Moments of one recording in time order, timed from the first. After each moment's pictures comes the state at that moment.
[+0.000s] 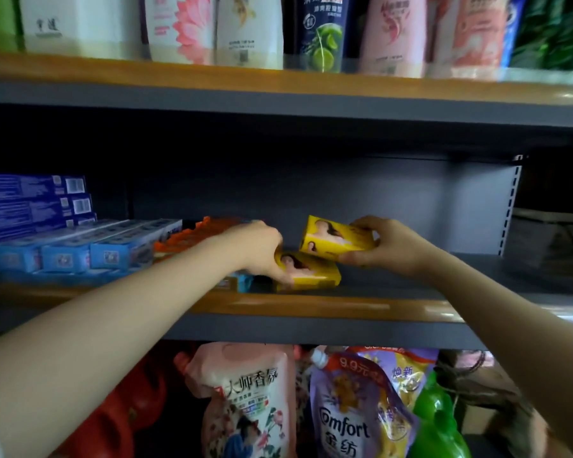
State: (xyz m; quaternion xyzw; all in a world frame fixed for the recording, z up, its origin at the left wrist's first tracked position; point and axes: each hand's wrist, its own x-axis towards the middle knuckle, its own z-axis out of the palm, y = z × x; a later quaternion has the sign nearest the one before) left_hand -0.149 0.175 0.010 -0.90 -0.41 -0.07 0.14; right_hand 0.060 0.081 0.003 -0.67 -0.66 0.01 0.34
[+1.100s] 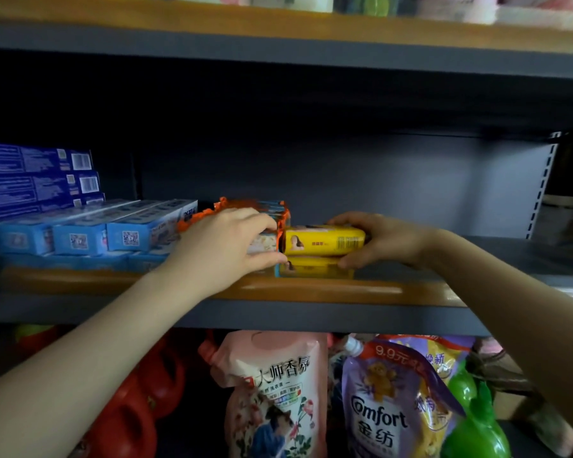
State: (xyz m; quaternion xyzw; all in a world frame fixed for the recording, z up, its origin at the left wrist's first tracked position) left_hand -0.233 0.164 -0.026 -0.88 -0.31 -0.33 0.12; right_hand 0.027 0.128 -0.015 -0.59 -0.71 0.26 0.29
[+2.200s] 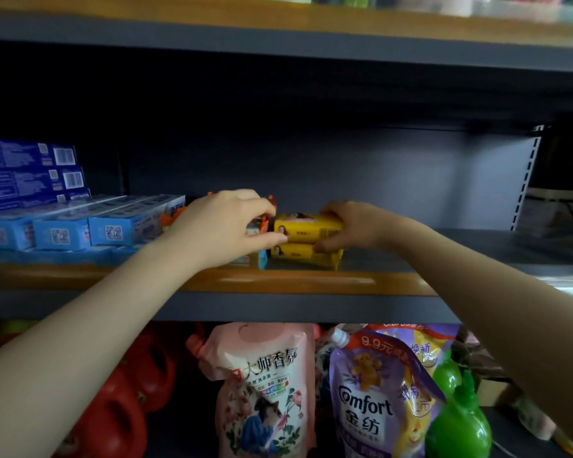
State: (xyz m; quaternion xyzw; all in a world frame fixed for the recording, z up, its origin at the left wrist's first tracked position) left_hand -0.218 0.169 -0.010 -0.90 -0.30 -0.30 0.14; right_hand 0.016 0.147 -0.006 -0.68 -0.71 -0.03 0.17
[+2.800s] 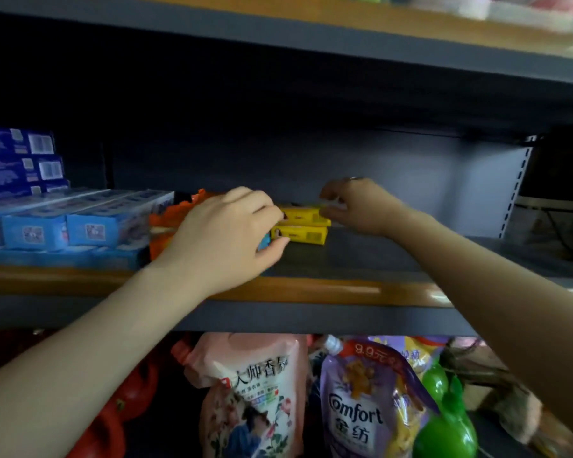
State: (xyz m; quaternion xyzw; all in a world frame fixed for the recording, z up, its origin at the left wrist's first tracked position) left_hand -0.211 0.160 -0.025 -0.85 -0.18 -0.41 0.28; right_hand 0.018 0.151 0.019 -0.66 -0.71 -0.22 0.14
